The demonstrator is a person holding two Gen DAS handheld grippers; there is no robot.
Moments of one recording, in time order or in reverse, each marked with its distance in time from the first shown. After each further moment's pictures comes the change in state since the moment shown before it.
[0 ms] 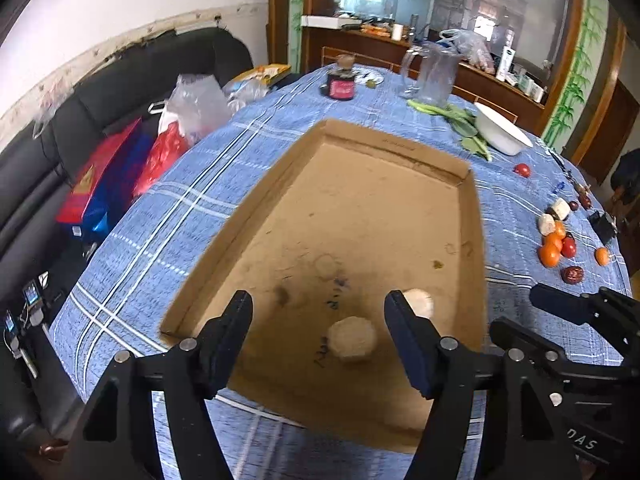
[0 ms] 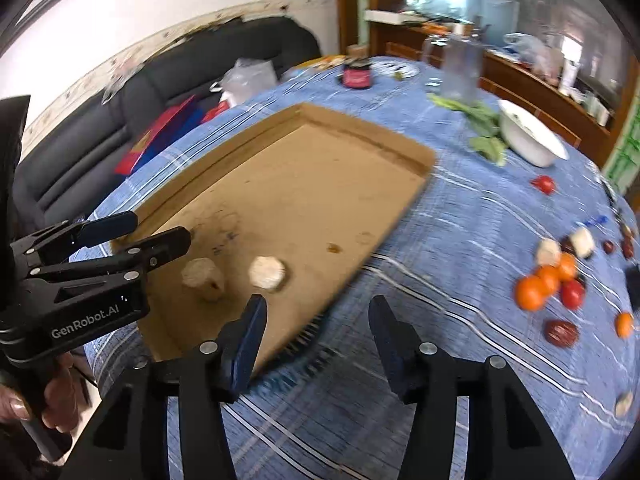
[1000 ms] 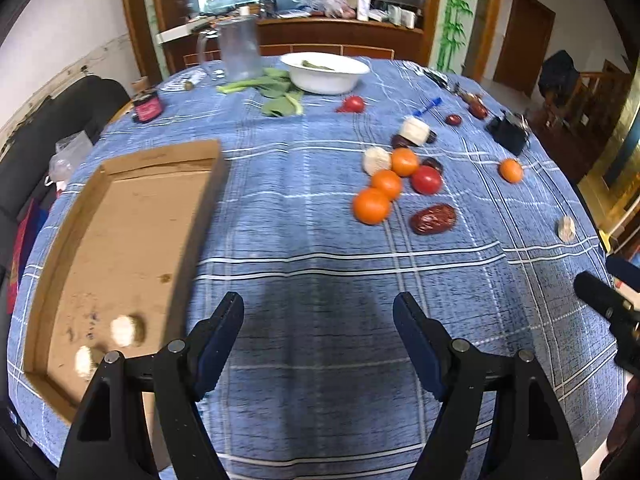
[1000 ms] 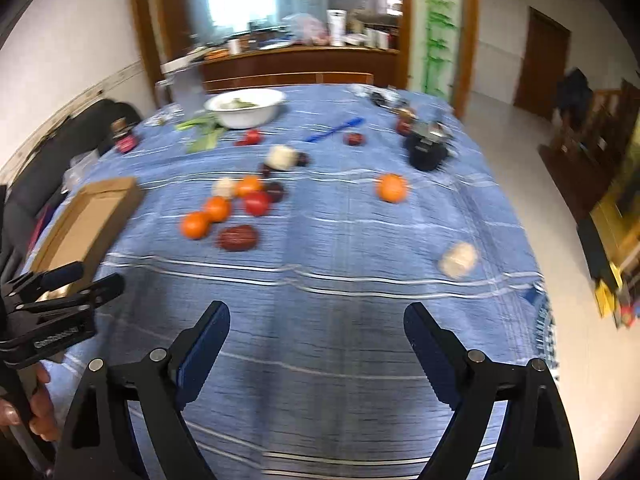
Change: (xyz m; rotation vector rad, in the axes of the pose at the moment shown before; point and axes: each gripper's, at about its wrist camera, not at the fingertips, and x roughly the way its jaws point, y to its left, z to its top) left arm 0.017 -0.220 -0.019 0.332 0.075 -0.177; right arm -0.127 -0.216 -0.130 0.480 -0.090 -0.376
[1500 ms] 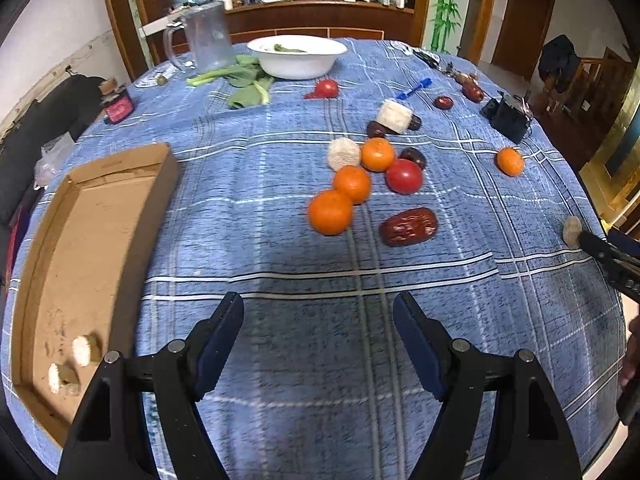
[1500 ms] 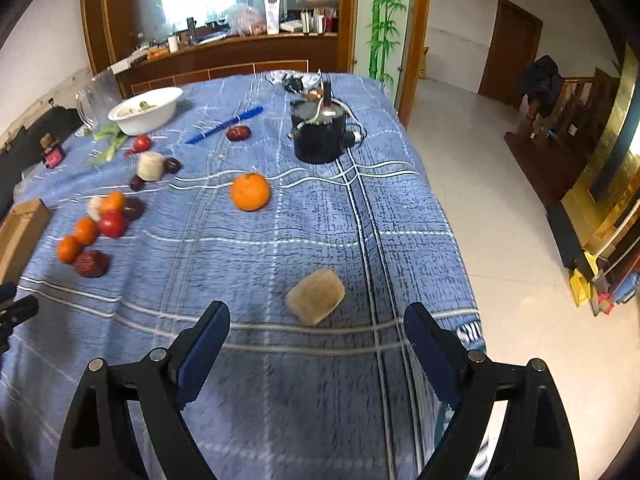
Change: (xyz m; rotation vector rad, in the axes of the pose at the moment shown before) left arm 0.035 -0.037 0.022 0.019 0.063 -0.005; right arm 0.059 -0.110 0.025 0.023 0.029 -0.108
